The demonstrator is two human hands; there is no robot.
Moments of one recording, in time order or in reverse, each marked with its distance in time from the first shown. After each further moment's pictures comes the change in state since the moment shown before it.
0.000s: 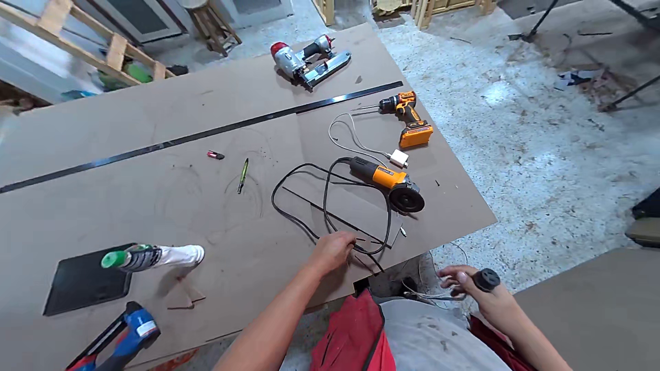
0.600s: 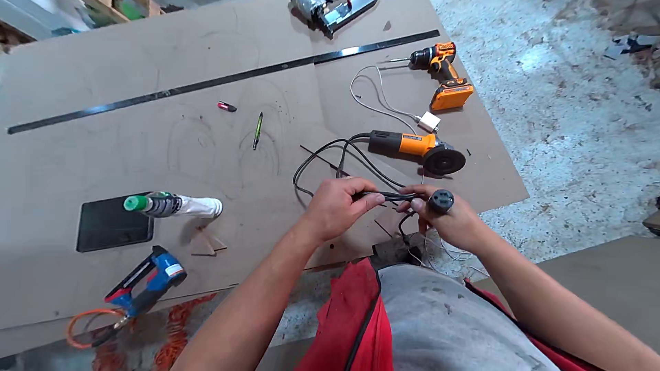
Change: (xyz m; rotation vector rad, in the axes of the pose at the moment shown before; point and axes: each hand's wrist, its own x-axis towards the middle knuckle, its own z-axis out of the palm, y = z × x) left_hand -0.080 0.033 -0.105 -0.515 0.437 0.156; right_hand 0.097 -0.098 0.111 -0.237 -0.218 -0.112
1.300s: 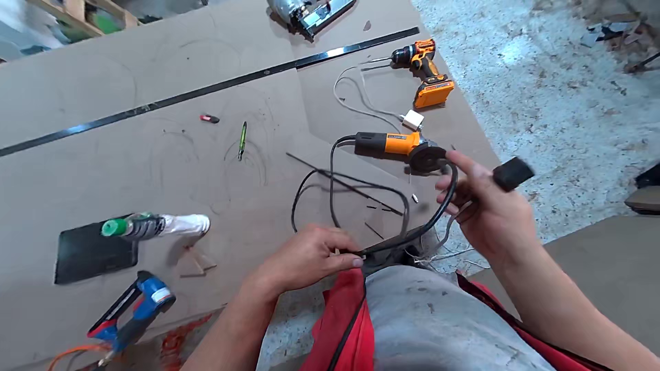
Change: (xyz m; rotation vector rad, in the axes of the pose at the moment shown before) left_hand -0.046 0.004 -0.013 -0.034 -0.467 0.035; right_hand -0.037 -0.038 -0.027 0.684 0.407 -0.123
